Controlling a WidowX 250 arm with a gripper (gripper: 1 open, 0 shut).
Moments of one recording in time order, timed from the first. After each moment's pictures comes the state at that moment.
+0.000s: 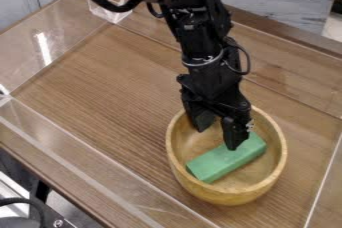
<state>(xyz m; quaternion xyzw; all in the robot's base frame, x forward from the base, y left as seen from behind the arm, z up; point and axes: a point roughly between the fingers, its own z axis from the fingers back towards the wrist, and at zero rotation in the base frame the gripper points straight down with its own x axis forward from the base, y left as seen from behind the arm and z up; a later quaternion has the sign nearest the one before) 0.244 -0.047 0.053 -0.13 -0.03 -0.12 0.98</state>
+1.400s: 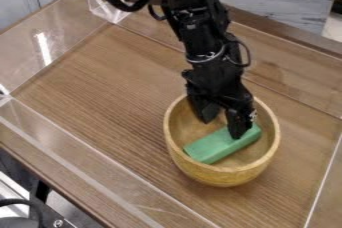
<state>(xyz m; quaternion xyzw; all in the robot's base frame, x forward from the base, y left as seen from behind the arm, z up) 0.266 -0.044 0.041 -0.14 -0.06 -0.11 0.98</state>
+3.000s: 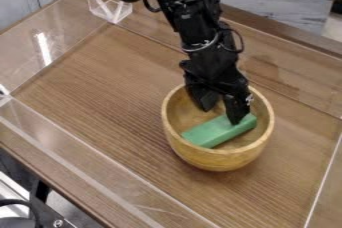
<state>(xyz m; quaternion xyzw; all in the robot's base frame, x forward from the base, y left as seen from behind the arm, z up) 0.279 -0.025 0.039 -0.14 -0.06 -0.09 0.98</state>
